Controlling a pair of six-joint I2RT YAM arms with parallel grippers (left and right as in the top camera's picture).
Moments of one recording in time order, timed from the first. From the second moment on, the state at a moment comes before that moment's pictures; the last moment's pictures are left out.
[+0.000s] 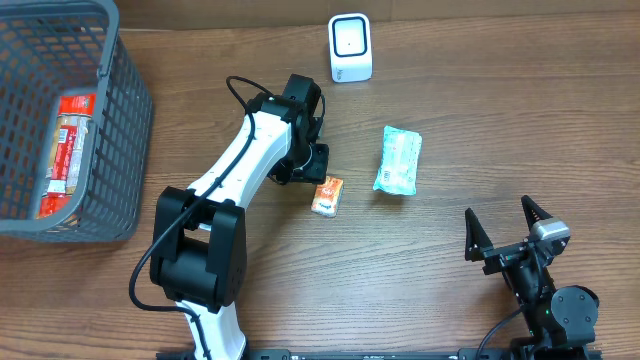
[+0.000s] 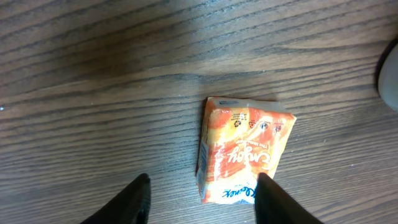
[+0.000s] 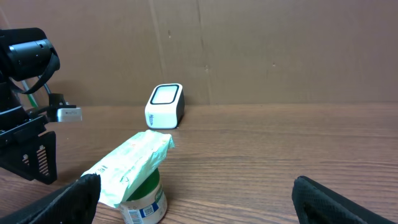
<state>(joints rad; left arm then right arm) -0.32 1.97 1.49 -1.05 0.11 -0.19 0.09 0.01 0.02 -0.02 -0.17 0.13</state>
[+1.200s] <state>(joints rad) -0.31 1.96 1.29 -0.83 0.25 -0.19 0.09 0.01 0.02 -0.02 -0.17 0.13</state>
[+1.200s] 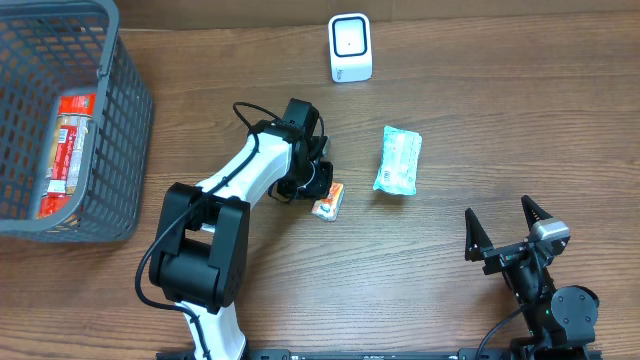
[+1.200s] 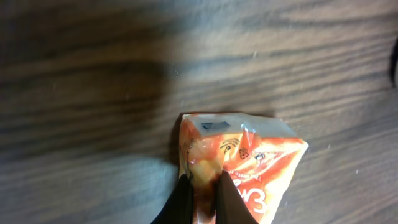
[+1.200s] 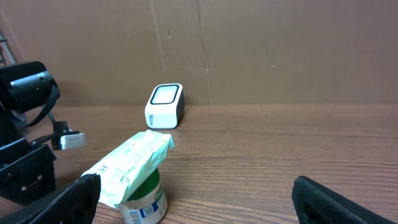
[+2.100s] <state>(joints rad) -0.56 1.66 1.32 -1.04 -0.40 -0.47 0.09 0.01 0.02 -0.02 -0.17 0.13</state>
